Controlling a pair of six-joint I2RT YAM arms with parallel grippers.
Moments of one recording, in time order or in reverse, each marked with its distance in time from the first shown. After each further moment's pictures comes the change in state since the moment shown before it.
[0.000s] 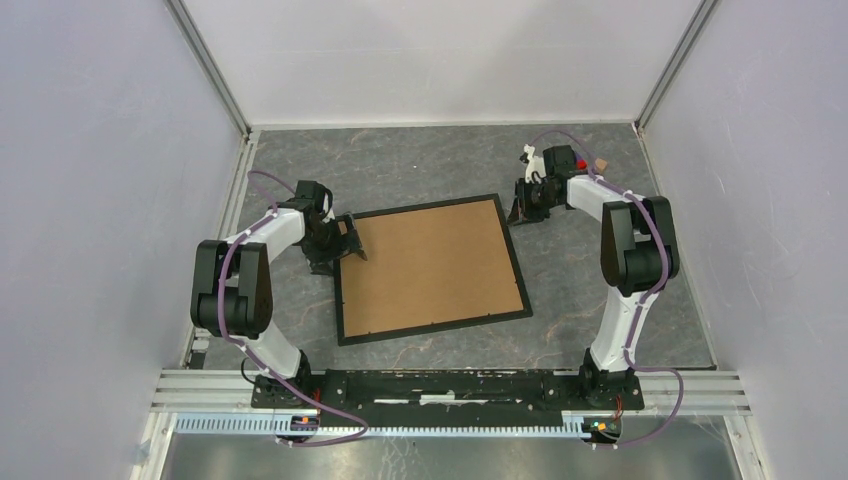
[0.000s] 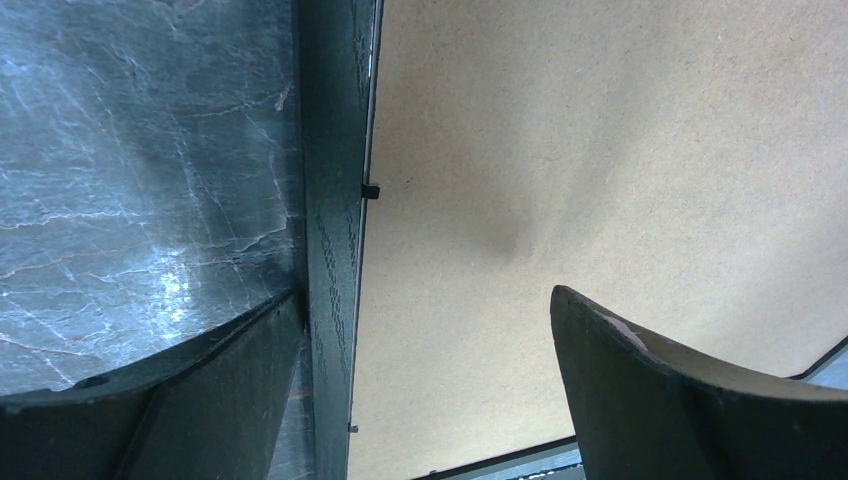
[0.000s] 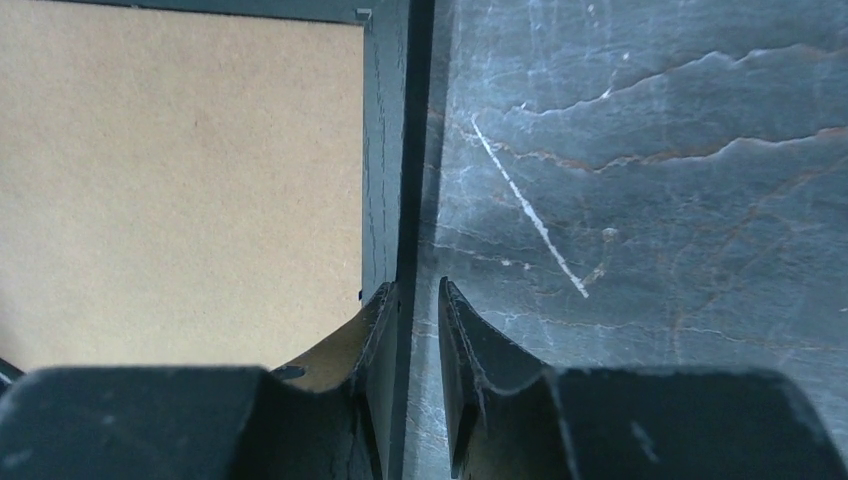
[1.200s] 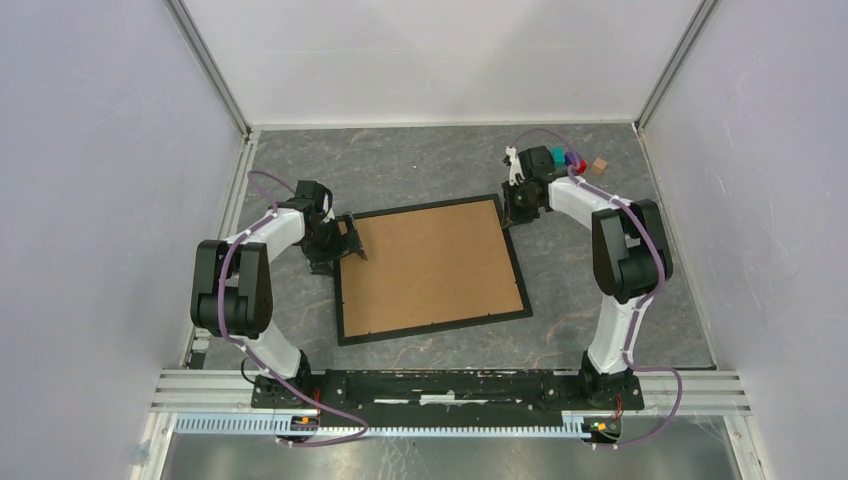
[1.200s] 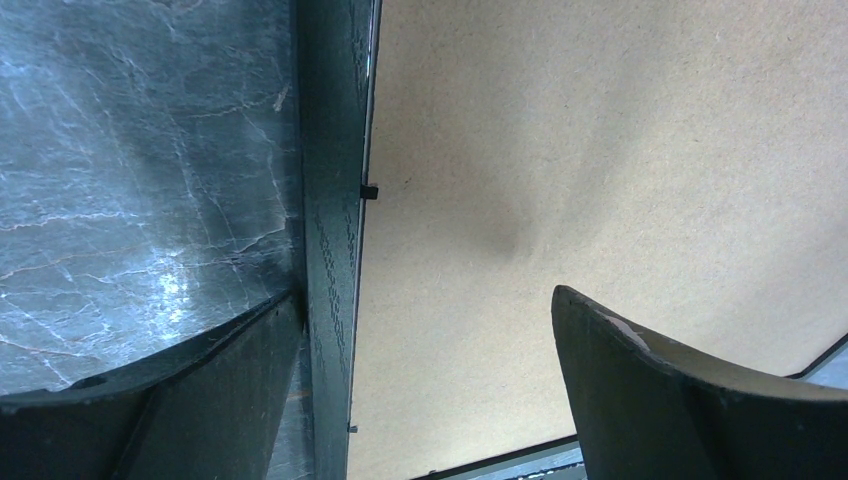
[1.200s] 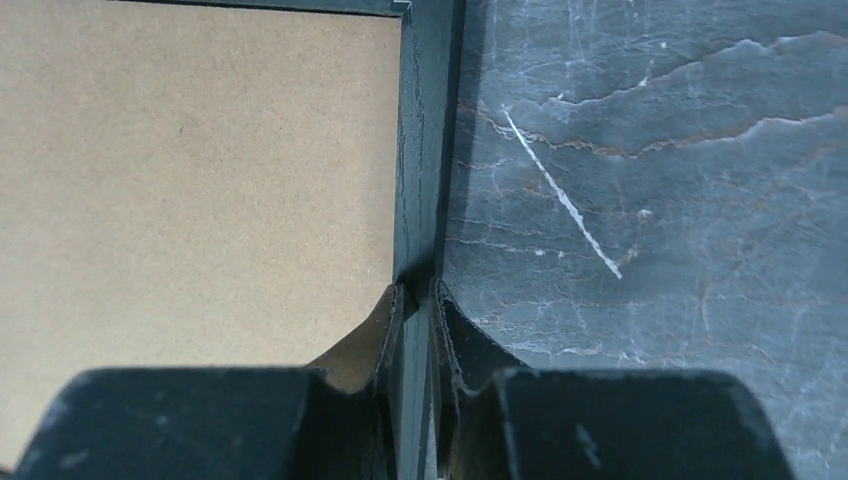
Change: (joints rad) left arm 0.000 0.002 0.000 0.001 0.003 0.000; right arm 0.110 0.000 0.014 -0.053 0.194 0.023
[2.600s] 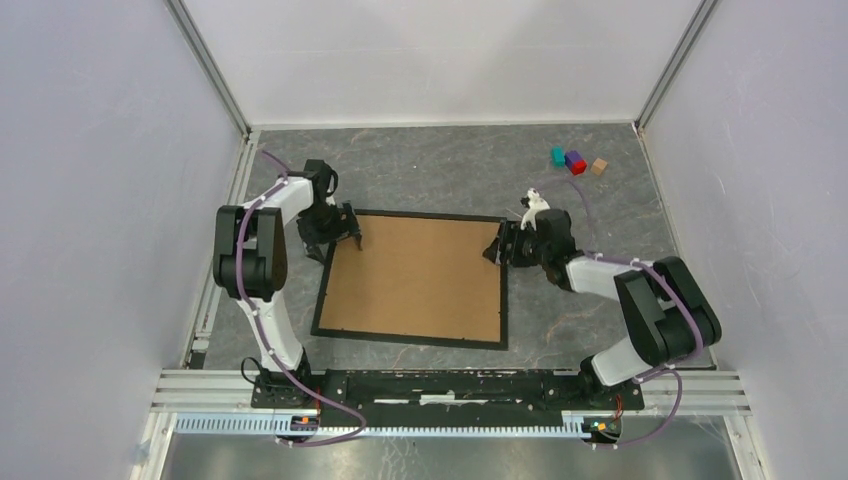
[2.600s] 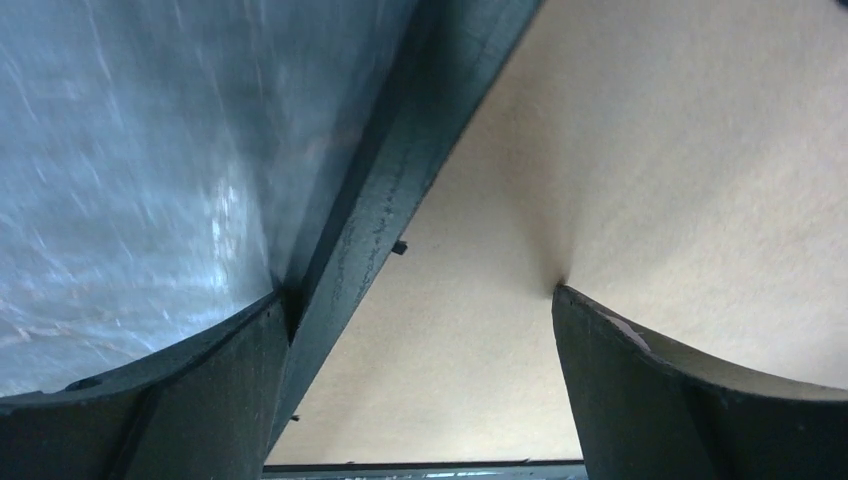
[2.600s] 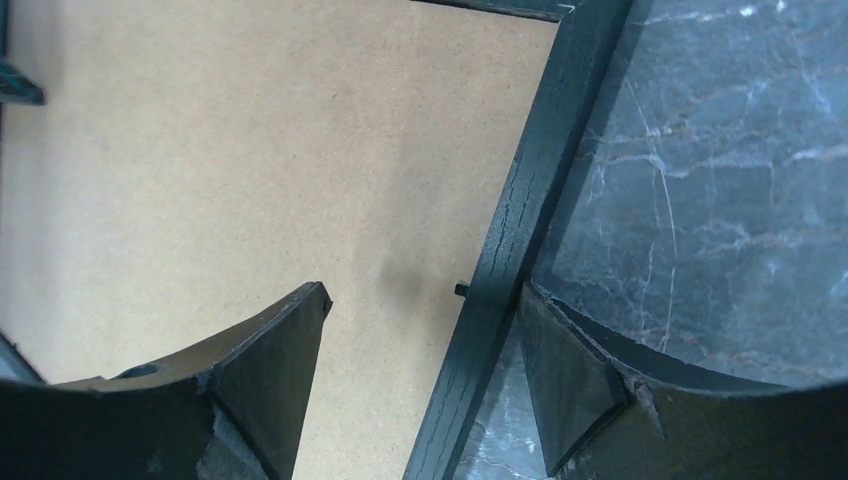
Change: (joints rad) left arm 0.000 0.238 0.283 -0.226 -0.088 -0.002; right arm 0.101 -0.423 -0.727 0.726 -0.072 0.269
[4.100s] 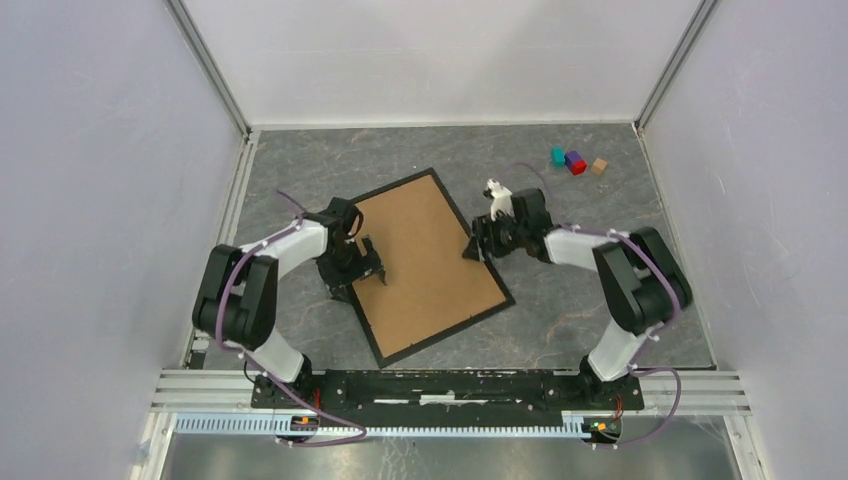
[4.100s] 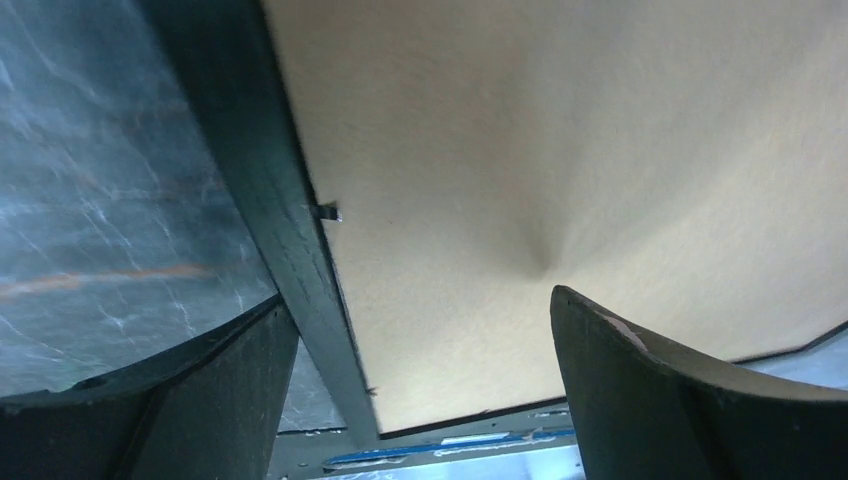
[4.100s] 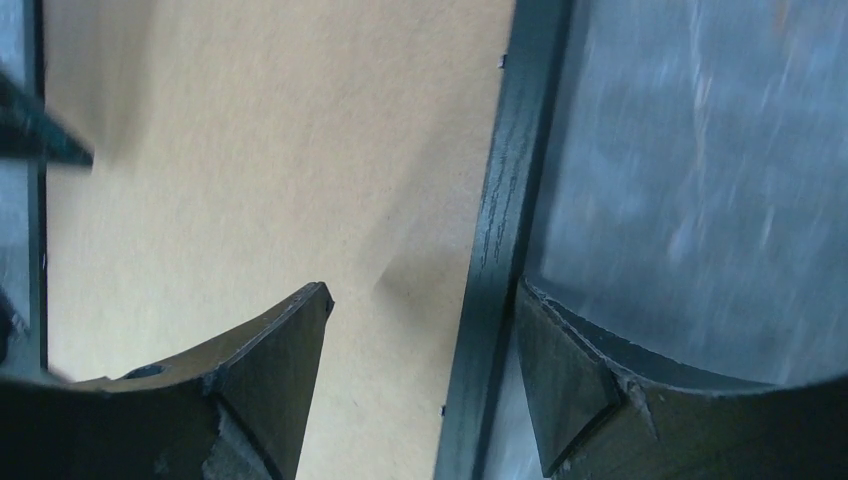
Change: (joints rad) left arm -0.215 -0.305 -0.378 0.127 0.053 -0.311; right arm 0.061 0.233 0.293 -0.143 -0.188 -0.227
